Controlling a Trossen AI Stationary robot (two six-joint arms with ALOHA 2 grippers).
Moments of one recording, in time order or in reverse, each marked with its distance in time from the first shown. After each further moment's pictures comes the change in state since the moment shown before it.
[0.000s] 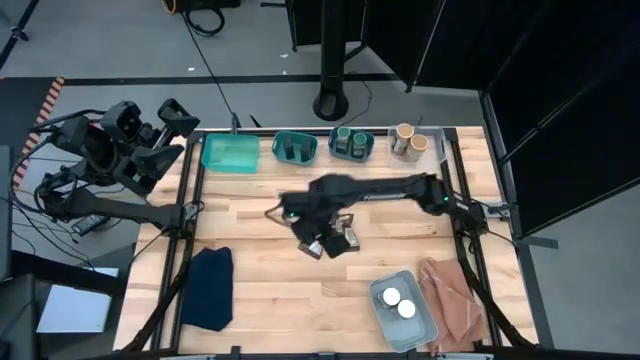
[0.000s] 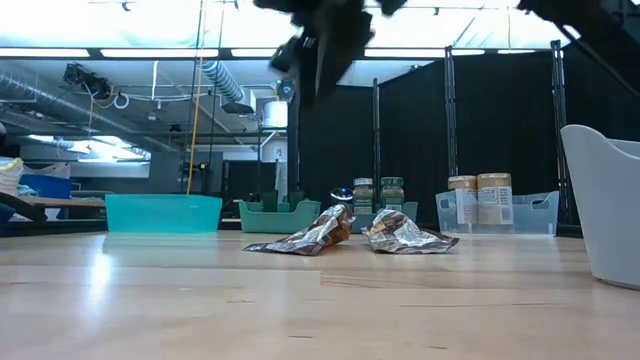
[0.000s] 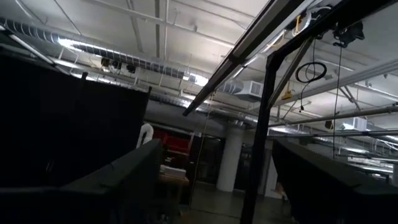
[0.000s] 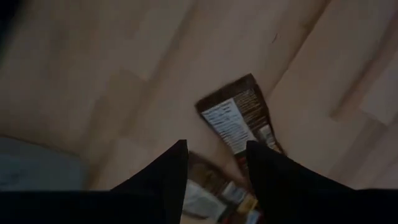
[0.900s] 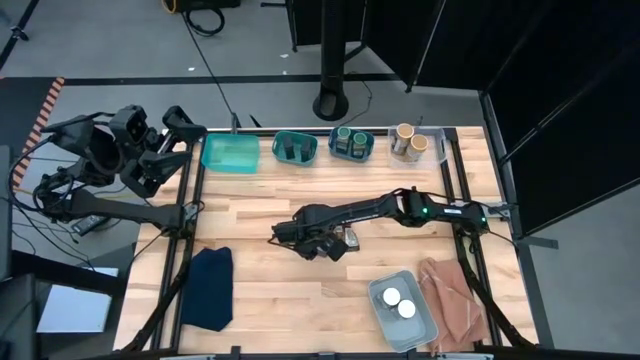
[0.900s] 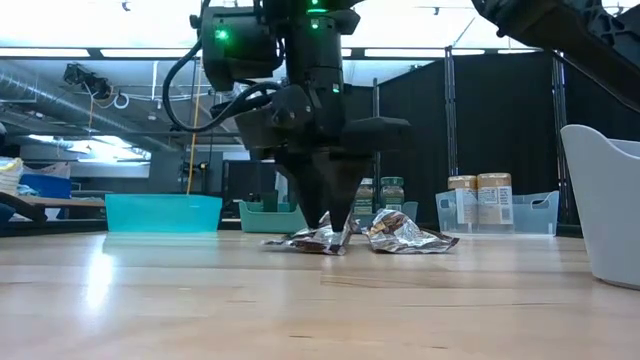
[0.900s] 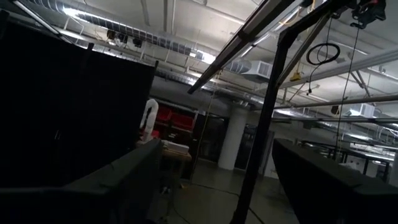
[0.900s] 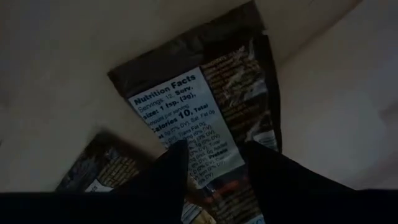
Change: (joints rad) left arm 0.000 -0.025 0.000 -0.139 0.000 -0.030; right arm 0.045 0.221 -0.071 0.033 0.344 -0.192
